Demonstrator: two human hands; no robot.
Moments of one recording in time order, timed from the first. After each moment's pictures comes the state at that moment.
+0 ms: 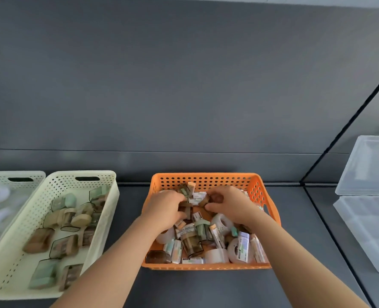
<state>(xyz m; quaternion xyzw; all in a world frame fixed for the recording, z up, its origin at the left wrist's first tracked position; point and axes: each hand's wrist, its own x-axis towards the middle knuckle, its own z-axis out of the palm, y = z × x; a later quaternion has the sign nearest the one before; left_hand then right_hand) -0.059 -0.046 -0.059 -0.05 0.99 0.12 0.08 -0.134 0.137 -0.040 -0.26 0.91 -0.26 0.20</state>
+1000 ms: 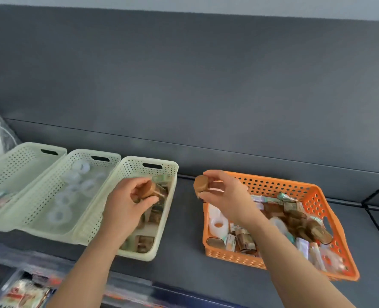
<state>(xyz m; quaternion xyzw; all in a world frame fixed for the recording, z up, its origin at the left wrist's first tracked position) 0.099 -0.165 -0.021 -0.27 0.85 0.38 -0.24 -0.051 0.027 -0.011 -0.31 0.79 -0.51 0.18</state>
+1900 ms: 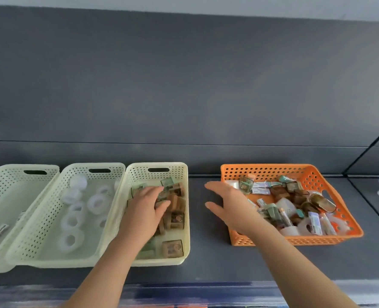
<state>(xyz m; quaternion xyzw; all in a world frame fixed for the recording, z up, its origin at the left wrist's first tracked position) 0.105 -0.226 -0.038 -0.16 0.95 0.25 -0.10 0.006 -0.020 -0.020 -0.32 0.91 -0.26 0.09</state>
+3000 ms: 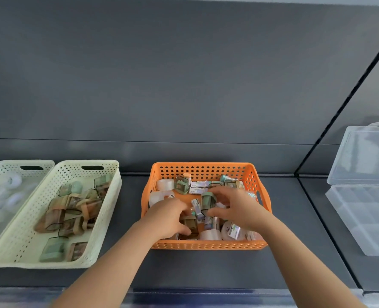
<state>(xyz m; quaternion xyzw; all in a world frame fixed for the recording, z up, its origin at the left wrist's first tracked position) -0.011 -0.013 -0.052 -0.03 0.97 0.19 0.15 -0.089 0.178 -0.027 -0.32 0.87 -0.33 0.19</state>
